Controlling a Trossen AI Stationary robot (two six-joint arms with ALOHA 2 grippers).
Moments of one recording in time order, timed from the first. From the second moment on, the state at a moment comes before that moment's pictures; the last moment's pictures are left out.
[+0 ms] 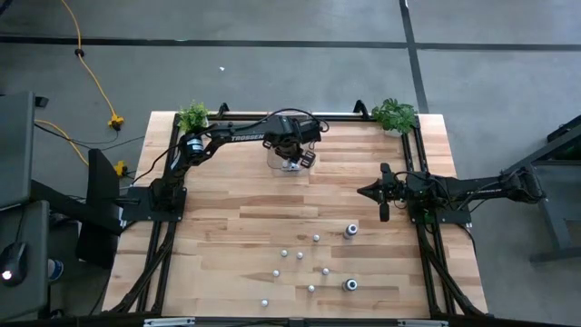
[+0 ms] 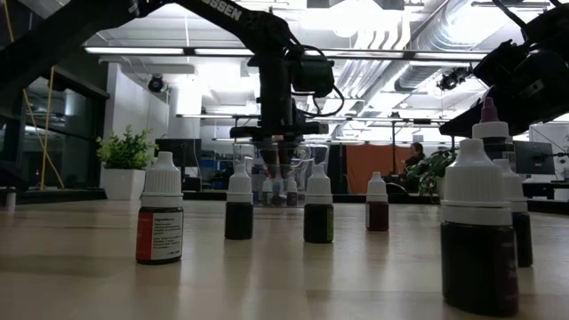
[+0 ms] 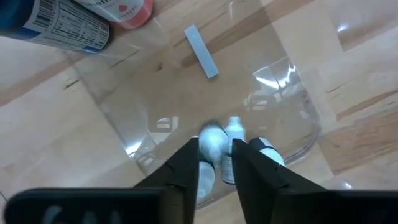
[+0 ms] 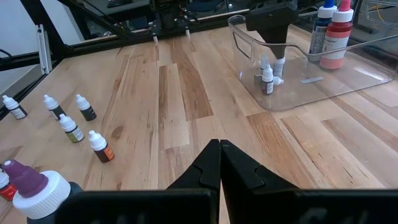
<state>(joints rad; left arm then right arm) 0.32 2.21 1.92 -1.09 -0.17 -0.74 -0.01 0.33 0.01 0.05 0.10 0.20</state>
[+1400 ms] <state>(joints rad) 0.22 2.17 2.33 -1.57 -0.14 -0.47 -0.01 0.33 0.01 0.05 0.10 0.20</state>
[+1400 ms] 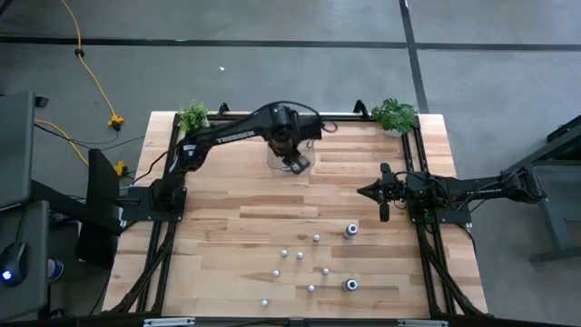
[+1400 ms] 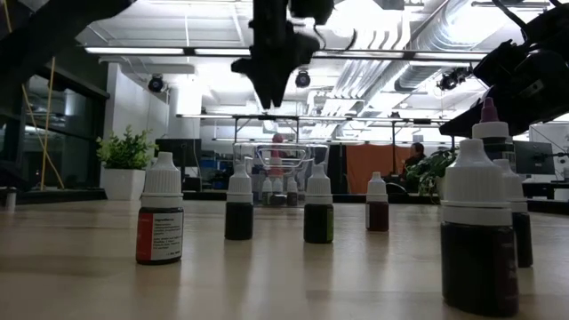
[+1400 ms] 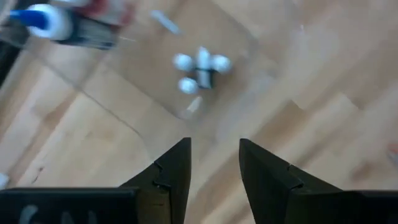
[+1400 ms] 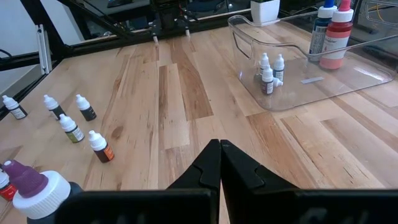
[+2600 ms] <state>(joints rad) -0.15 1.70 1.72 -1.42 -0.18 -0.62 -0.01 0.33 0.01 0.05 0.10 0.20</state>
